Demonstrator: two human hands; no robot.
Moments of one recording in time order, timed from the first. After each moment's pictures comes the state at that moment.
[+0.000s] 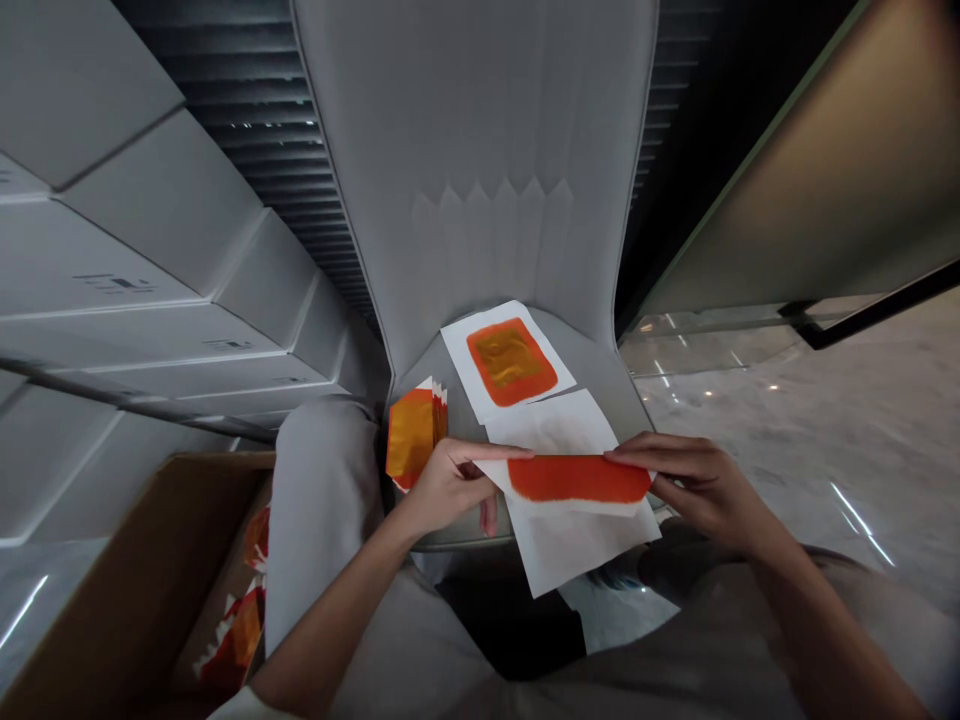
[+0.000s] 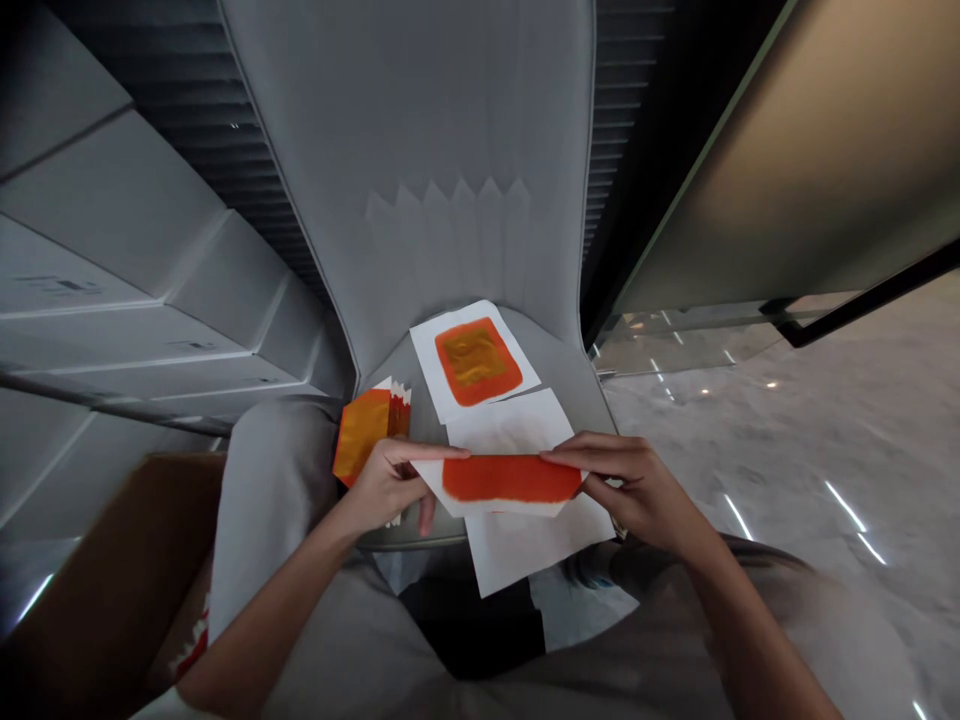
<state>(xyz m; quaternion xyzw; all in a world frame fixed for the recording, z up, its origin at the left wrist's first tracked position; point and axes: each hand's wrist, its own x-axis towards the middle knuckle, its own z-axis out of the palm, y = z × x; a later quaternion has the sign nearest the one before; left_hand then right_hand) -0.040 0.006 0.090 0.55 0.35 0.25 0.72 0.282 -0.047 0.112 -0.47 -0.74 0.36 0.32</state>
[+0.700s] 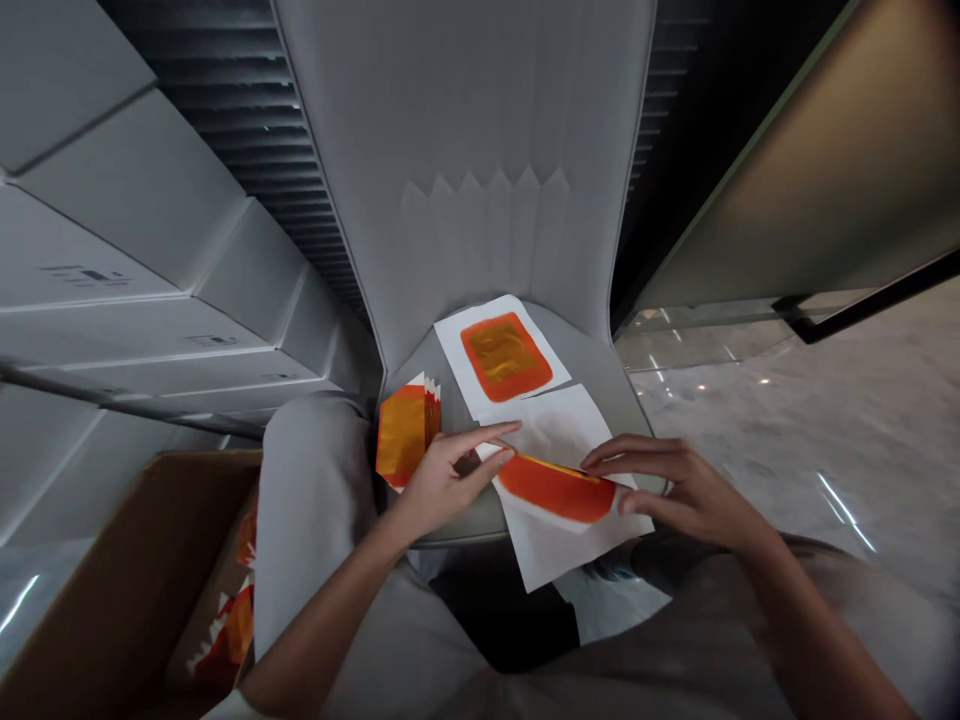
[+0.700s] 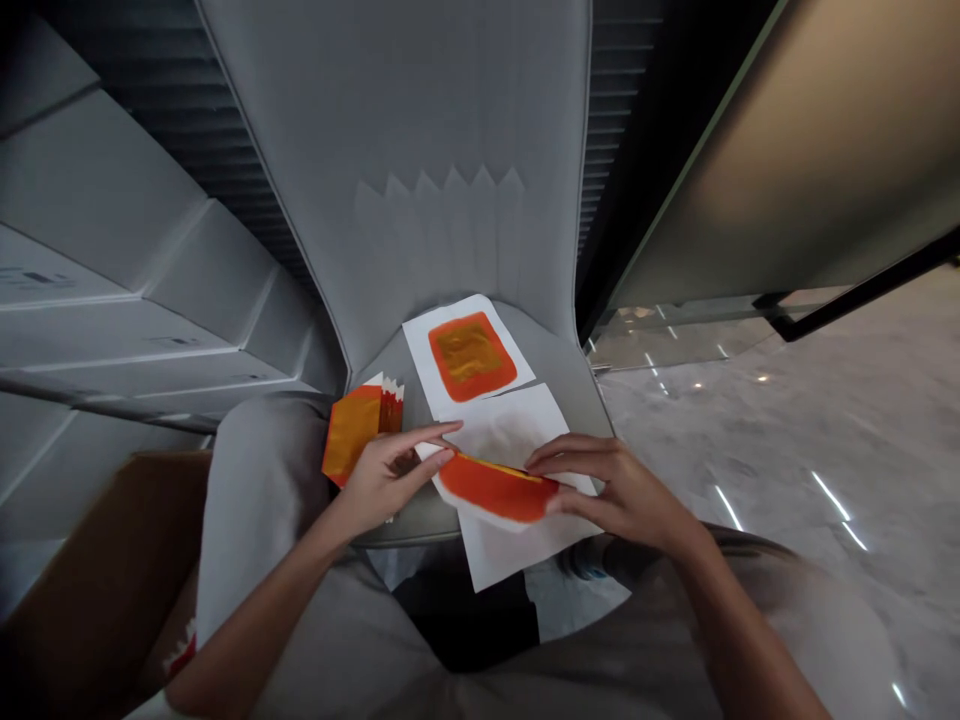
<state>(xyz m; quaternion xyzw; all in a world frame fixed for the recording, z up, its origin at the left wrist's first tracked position) -0.034 0.006 0.091 0.70 0.41 0.31 0.49 0.274 -0.043 0.115 -0.43 -0.77 0.39 0.27</state>
